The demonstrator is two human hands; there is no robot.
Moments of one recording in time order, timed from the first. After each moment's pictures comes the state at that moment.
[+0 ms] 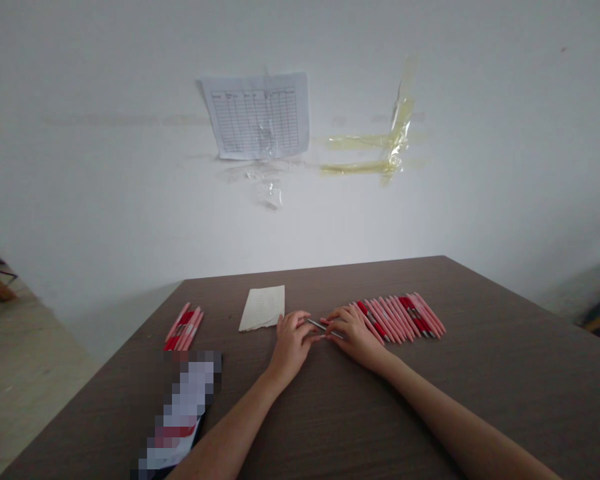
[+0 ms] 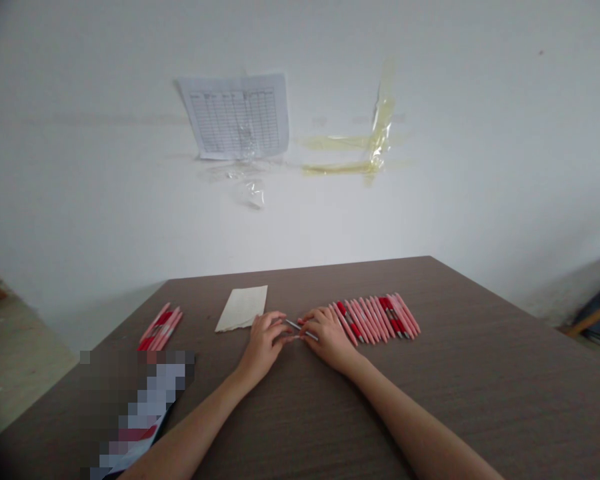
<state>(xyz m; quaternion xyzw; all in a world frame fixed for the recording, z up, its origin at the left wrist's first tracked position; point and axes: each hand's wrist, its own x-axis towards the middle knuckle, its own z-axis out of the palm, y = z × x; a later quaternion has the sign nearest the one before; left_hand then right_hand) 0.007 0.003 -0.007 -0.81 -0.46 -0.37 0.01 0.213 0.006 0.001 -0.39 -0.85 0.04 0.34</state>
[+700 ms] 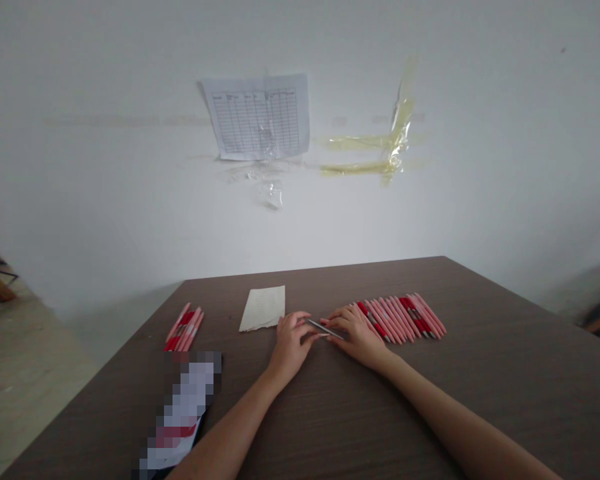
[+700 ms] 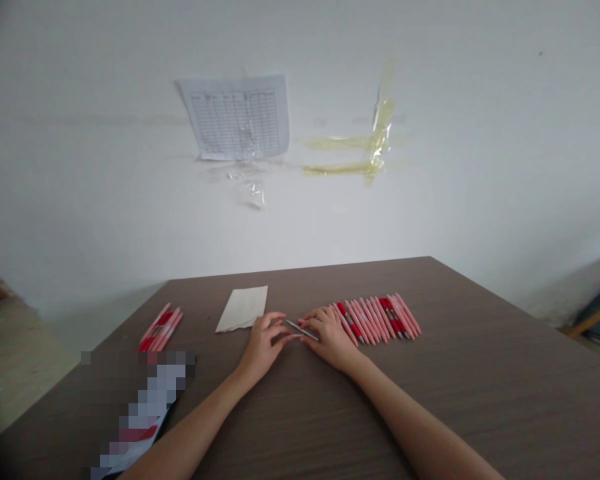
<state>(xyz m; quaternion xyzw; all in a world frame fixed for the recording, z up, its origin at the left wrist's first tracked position) 0.007 0.004 -0.007 -0.79 -0.46 -0.41 -0.03 0.216 0.008 0.002 -0.38 -0.85 0.05 0.36</state>
